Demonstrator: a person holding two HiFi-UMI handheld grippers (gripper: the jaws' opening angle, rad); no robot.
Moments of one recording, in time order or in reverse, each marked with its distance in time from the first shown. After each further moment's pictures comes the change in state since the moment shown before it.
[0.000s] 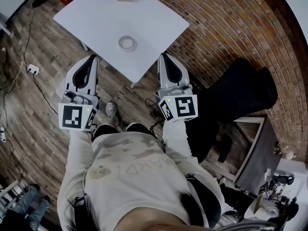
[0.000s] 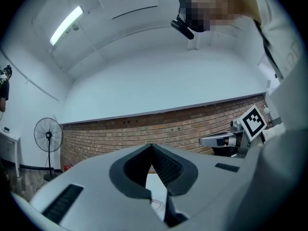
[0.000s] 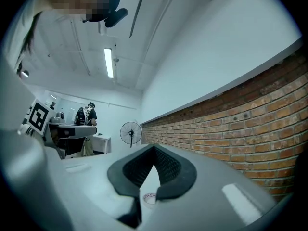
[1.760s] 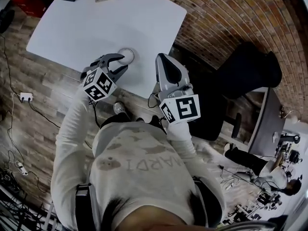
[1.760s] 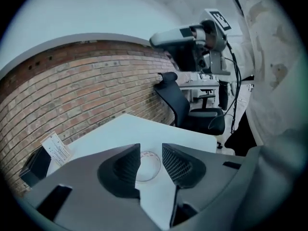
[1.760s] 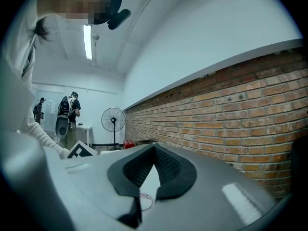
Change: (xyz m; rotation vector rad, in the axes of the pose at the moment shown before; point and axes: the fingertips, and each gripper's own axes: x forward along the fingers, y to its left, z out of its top) left arm 0.187 0.021 -0.288 0.362 0.571 -0.939; right arm 0.167 -0.032 -0.084 0.049 0.188 -0.224
